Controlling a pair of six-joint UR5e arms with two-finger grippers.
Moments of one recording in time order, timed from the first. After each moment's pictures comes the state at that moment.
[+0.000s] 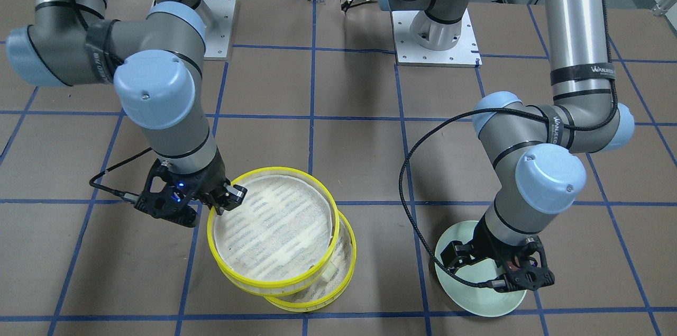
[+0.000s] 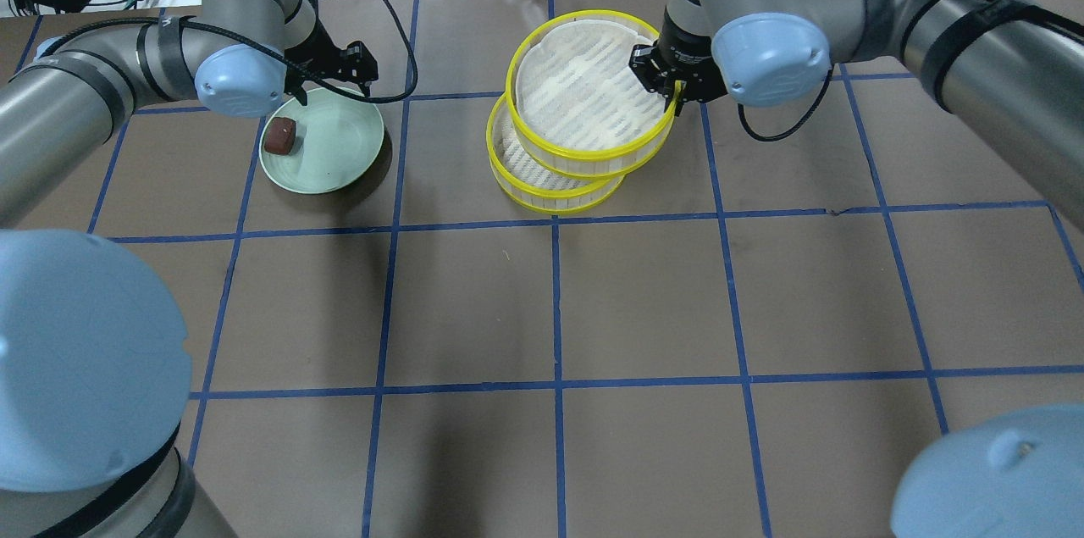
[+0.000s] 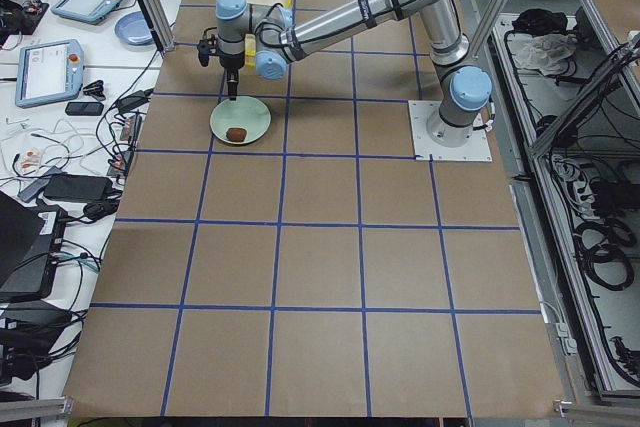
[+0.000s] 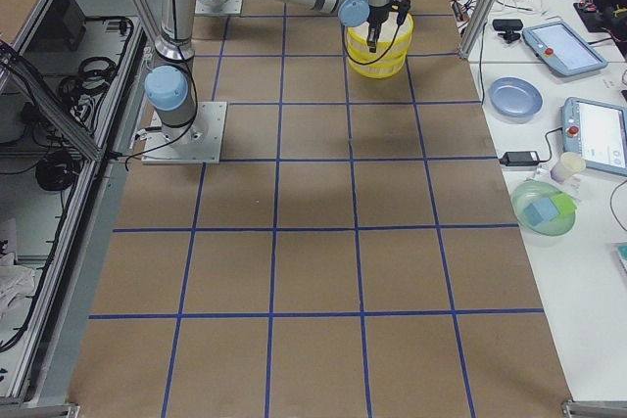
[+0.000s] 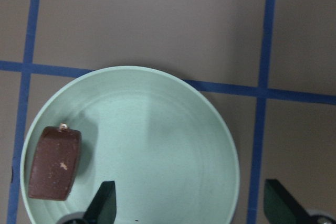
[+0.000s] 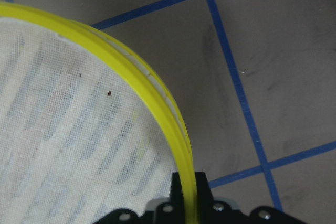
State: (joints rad) left arm -1.47 -2.12 -1.50 -0.92 1.60 -0.01; right arm 1.71 -1.18 1.53 -2.02 -1.57 0.46
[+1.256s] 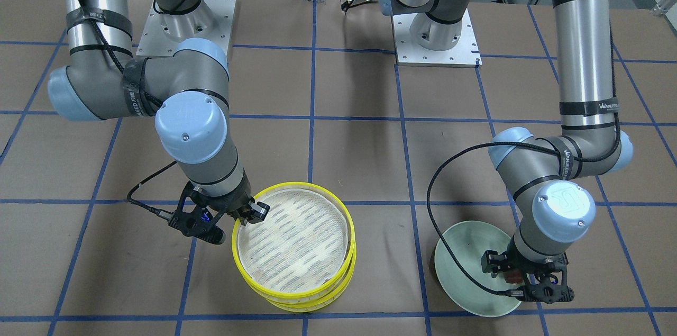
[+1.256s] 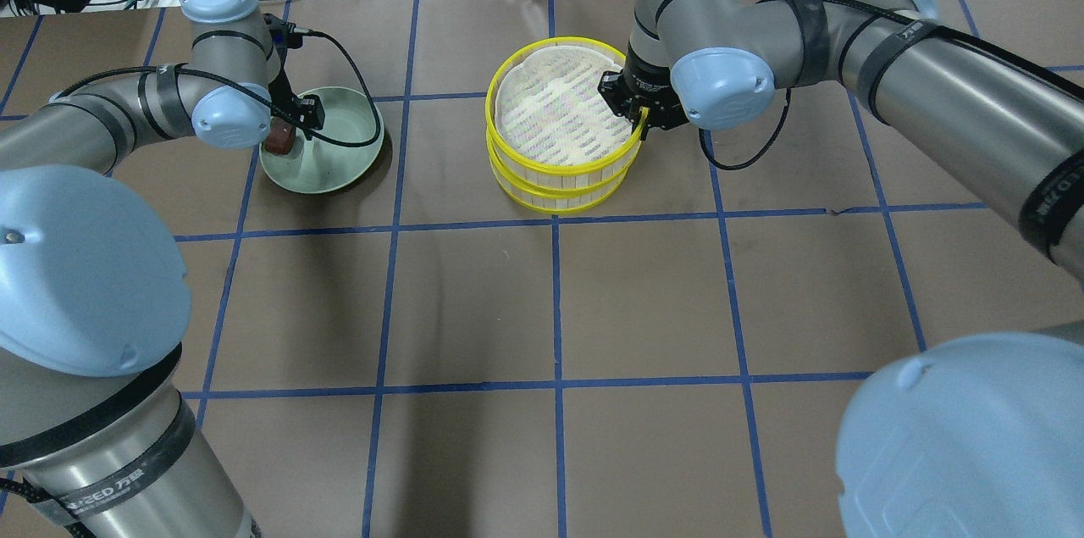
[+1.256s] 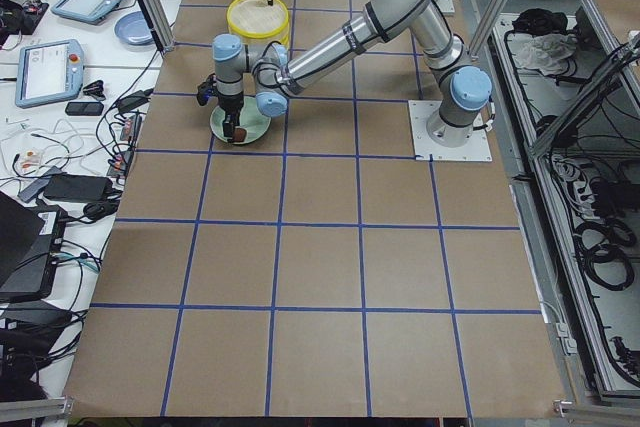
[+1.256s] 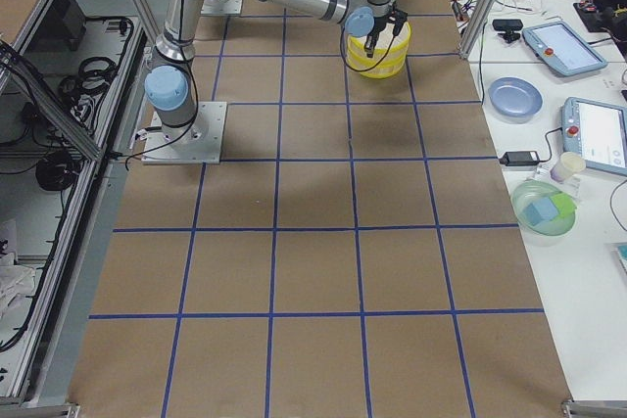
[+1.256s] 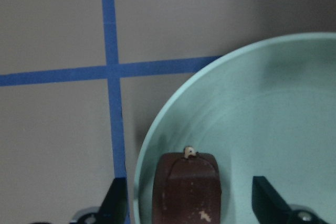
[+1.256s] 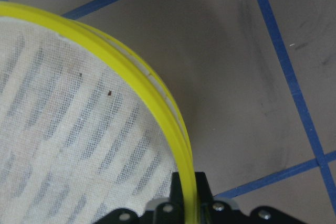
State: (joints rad) left arm -1.39 -2.23 -1.53 -0.82 1.77 0.25; right arm 1.74 -1.11 1.54 -2.06 -1.54 0.56
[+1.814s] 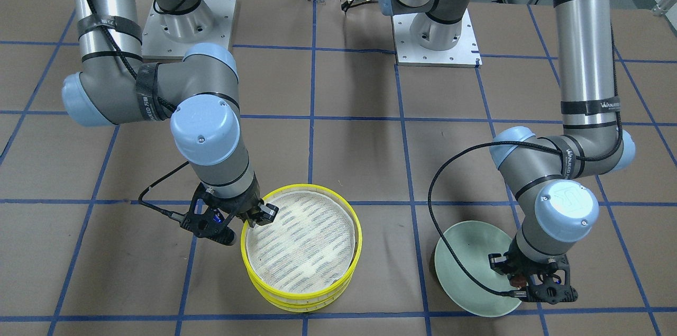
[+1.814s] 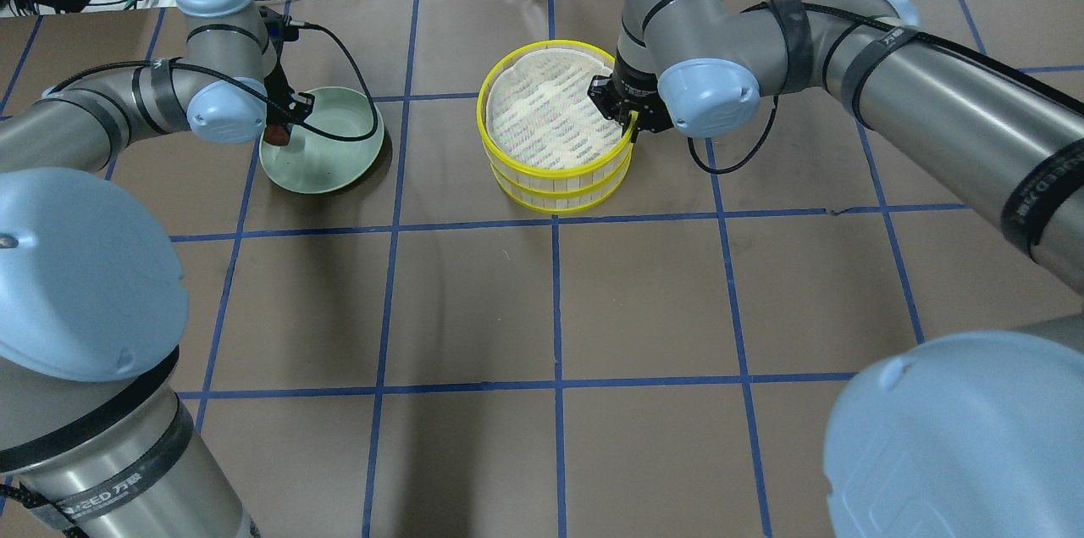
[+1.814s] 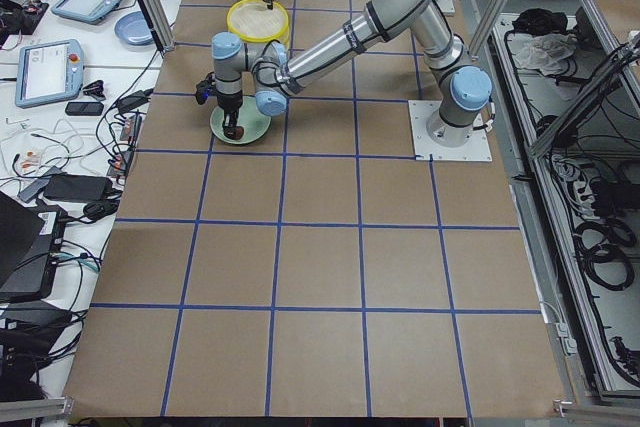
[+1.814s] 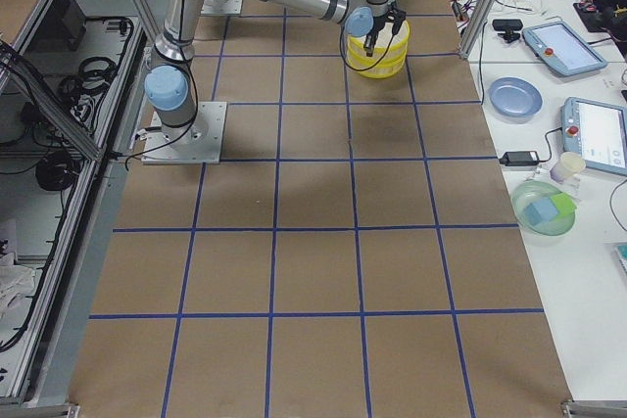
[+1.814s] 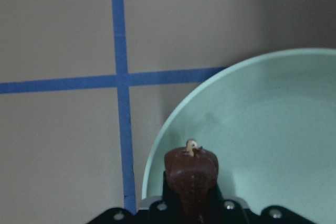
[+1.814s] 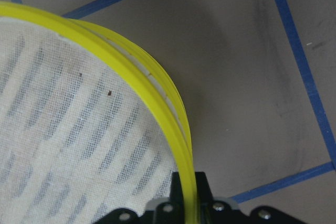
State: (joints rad) left arm -1.39 -2.20 -1.52 -0.82 1.76 0.24; right arm 1.75 -1.09 1.54 -2.10 -1.54 0.56
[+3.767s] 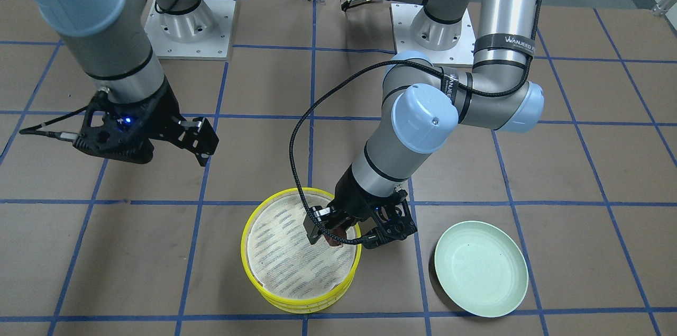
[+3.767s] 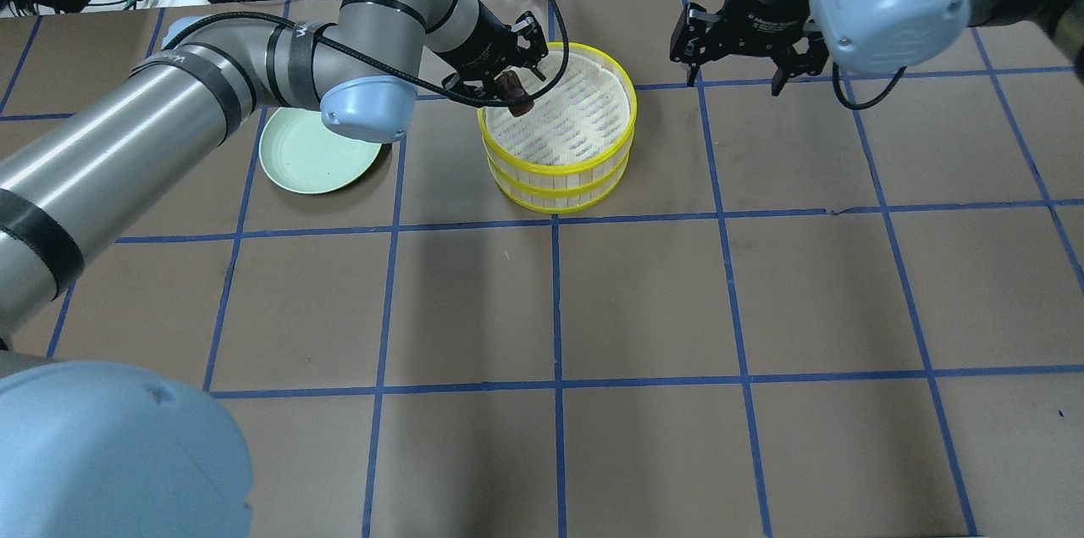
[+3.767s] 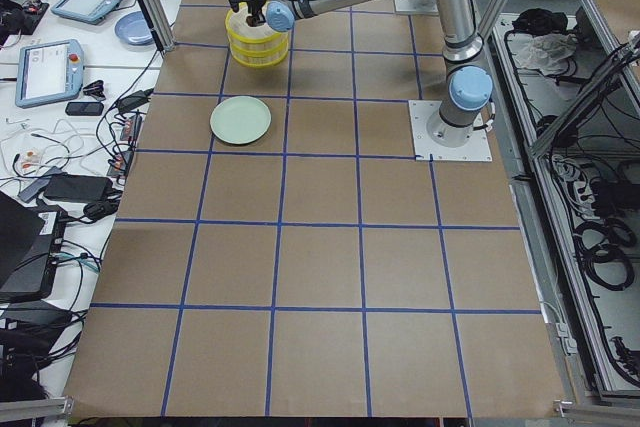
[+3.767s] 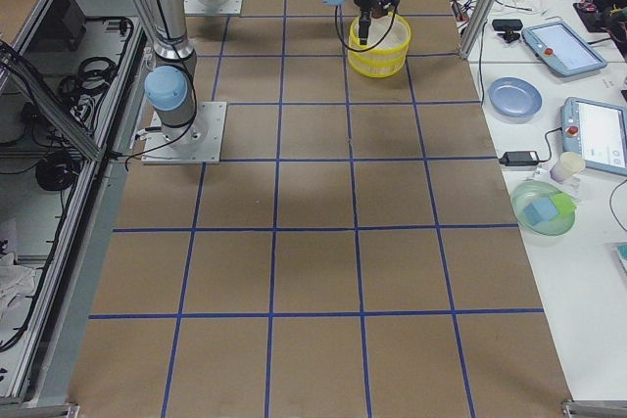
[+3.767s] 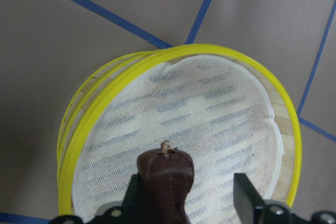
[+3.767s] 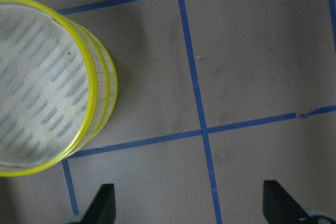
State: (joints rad) left arm -1.75 -2.05 -1.52 -0.84 1.24 -0.66; right arm 1.61 -1.42 1.54 -1.78 -1.56 0.21
